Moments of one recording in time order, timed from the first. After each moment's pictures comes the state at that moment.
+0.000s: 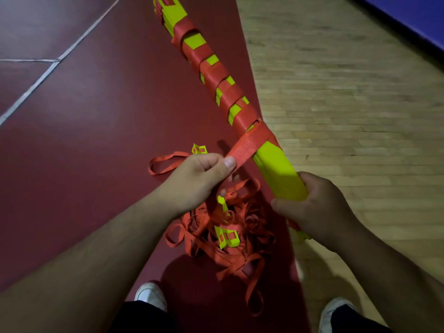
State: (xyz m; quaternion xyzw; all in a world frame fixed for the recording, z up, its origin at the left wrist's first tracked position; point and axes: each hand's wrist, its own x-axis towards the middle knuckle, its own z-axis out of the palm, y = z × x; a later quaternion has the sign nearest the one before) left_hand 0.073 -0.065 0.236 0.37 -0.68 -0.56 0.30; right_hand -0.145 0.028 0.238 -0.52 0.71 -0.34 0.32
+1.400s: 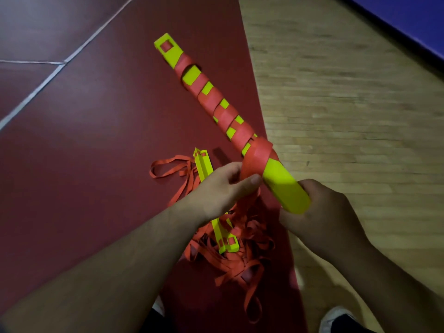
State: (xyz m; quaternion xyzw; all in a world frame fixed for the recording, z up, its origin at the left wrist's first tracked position) left_hand 0.036 -0.060 0.222 0.39 -0.62 -0.62 0.28; right_hand -0.146 0.034 0.238 -0.57 0.77 -0.24 0.15
